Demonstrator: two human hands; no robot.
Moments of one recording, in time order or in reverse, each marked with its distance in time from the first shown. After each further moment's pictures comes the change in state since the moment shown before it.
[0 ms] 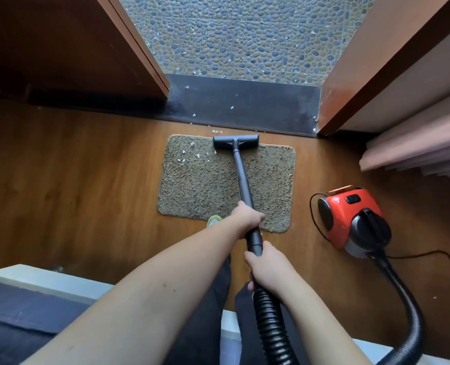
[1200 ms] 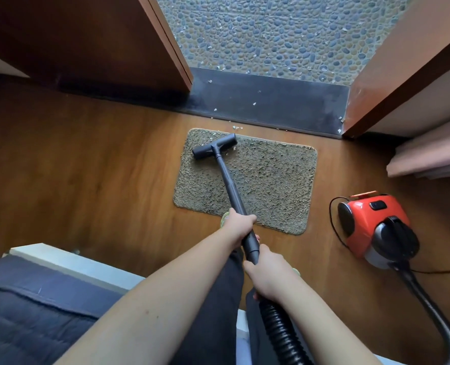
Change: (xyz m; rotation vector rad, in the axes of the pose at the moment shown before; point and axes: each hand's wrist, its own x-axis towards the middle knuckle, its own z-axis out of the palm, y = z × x) left_hand -0.006 -0.059 -0.039 -0.413 0.091 -0.012; right_hand -0.004 -0.009 0.034 -0.433 -0.059 -0.049
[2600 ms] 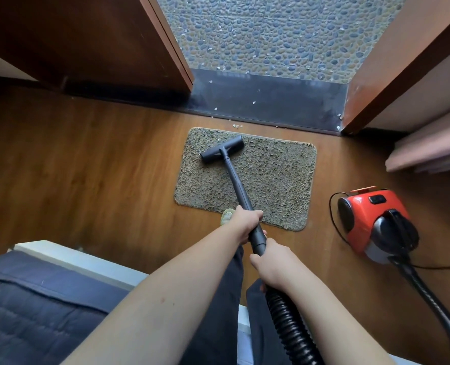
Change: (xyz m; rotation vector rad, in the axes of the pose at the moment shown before) left_hand -0.017 -0.015 0.026 -0.034 -0.065 0.006; right_hand -0.009 0.023 0.003 0.065 0.020 0.051
